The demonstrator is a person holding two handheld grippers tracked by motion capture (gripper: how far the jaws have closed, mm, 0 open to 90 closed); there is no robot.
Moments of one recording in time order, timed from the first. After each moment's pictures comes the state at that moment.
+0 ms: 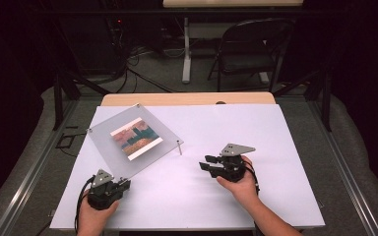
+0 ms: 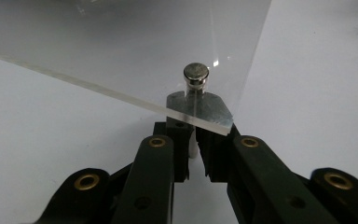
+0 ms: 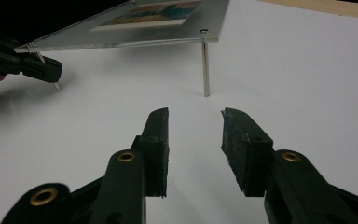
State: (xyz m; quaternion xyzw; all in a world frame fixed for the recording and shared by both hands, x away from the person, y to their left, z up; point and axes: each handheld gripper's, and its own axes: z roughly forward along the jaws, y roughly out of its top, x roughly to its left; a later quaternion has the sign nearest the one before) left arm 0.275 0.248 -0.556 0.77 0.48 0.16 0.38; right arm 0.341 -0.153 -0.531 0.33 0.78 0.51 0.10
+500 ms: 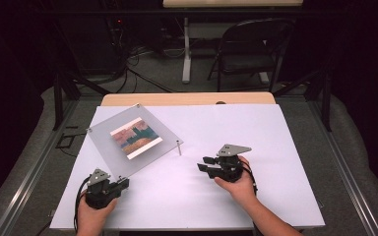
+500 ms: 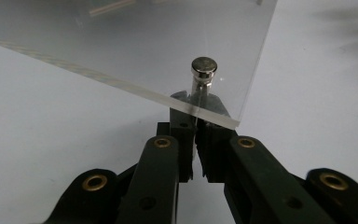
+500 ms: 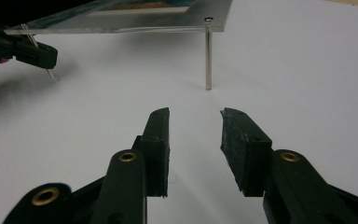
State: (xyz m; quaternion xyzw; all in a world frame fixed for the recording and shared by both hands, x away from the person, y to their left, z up) left arm 0.274 0.258 -0.549 0.75 0.50 0.14 0.42; right arm 0.344 -0.145 -0.536 0.33 0.79 0.50 0.10
